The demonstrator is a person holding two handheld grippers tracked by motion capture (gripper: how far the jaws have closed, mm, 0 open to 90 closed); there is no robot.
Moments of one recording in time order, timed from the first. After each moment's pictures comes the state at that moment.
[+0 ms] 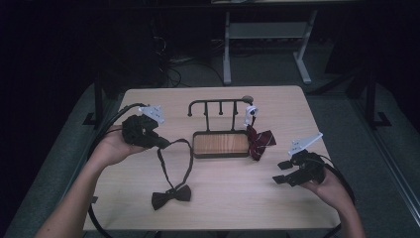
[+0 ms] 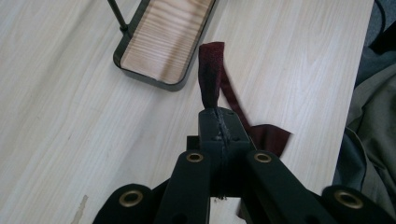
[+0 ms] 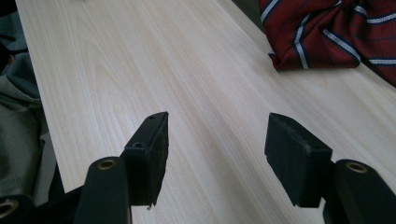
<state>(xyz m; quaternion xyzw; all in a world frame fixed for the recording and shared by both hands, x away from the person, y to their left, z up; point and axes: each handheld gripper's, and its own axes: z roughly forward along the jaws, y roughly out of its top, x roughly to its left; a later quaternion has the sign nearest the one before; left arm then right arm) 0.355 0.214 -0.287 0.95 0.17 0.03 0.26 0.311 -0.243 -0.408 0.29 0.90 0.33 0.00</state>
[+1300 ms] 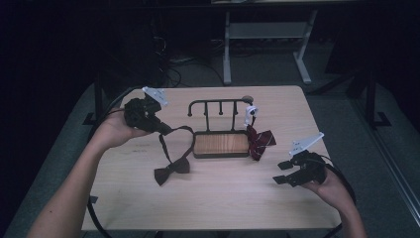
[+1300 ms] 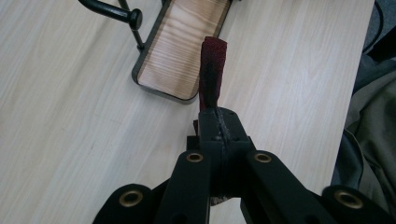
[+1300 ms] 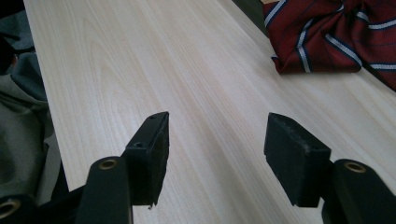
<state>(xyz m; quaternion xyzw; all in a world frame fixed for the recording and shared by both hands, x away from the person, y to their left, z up) 0.379 0.203 -0.256 0.95 0.18 0.03 0.25 0.310 -0.244 -0.406 0.28 0.90 0.34 0.00</state>
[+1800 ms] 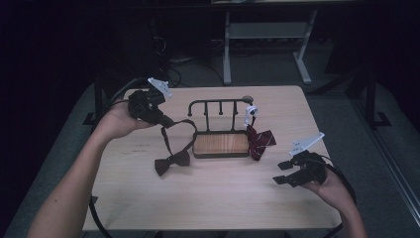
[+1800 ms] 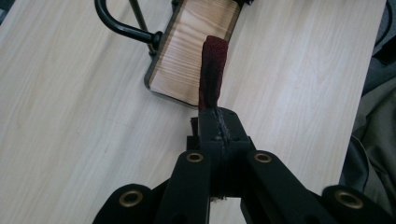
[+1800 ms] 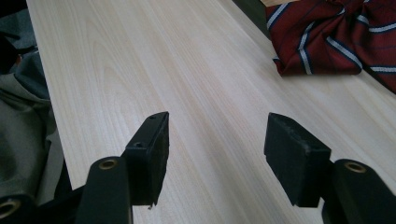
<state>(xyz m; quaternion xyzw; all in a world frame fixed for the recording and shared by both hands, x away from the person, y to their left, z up) 0.395 0.193 -0.244 0.96 0.18 0.04 0.23 0.308 -0.244 -0.403 0.27 0.90 0.34 0.01</state>
